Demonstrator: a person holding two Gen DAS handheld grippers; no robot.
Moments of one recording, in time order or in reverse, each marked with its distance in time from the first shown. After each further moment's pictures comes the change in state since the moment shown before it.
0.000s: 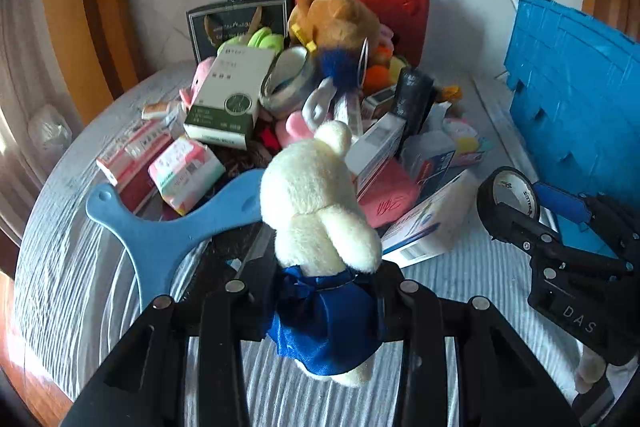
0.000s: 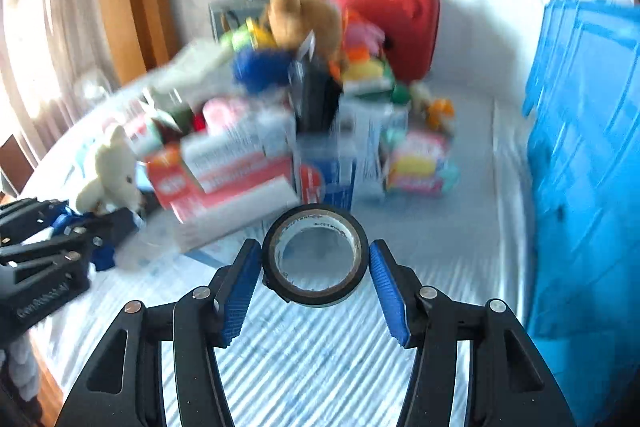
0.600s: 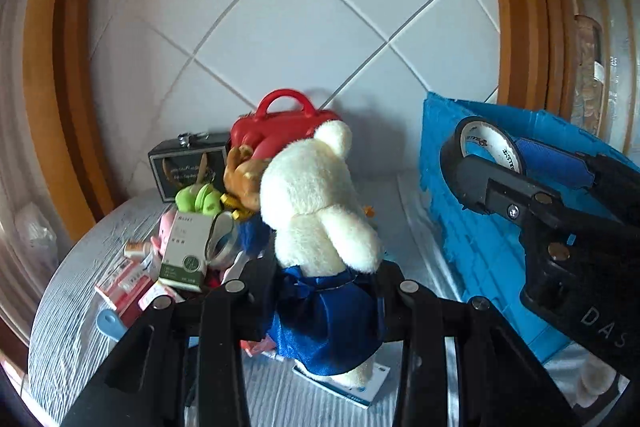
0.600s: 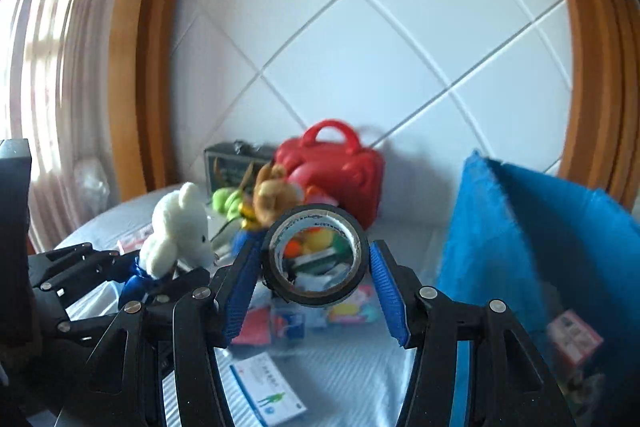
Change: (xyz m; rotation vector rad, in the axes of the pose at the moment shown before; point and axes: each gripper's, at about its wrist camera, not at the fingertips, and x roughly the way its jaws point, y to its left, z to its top) left arm -0.128 -0.087 0.060 0.142 -0.354 -0.120; right arm -0.184 -0.022 0.062 0.006 -0.418 -0.138
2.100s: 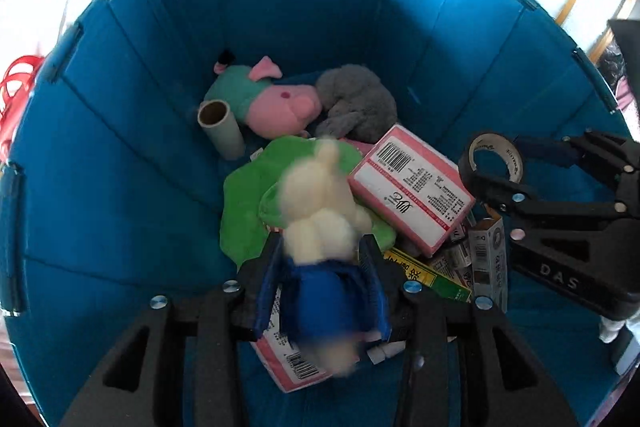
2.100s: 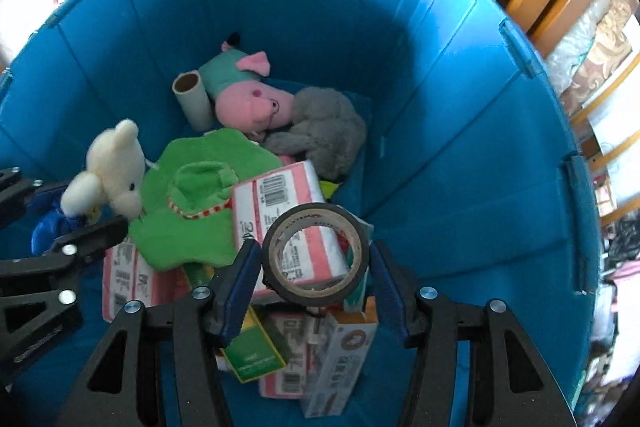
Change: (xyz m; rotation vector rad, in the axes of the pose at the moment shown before) left arm 0.197 -0.345 0.068 0.250 0.727 -0.349; right arm 0.070 -0.387 -0.064 0.190 0.891 -0.252
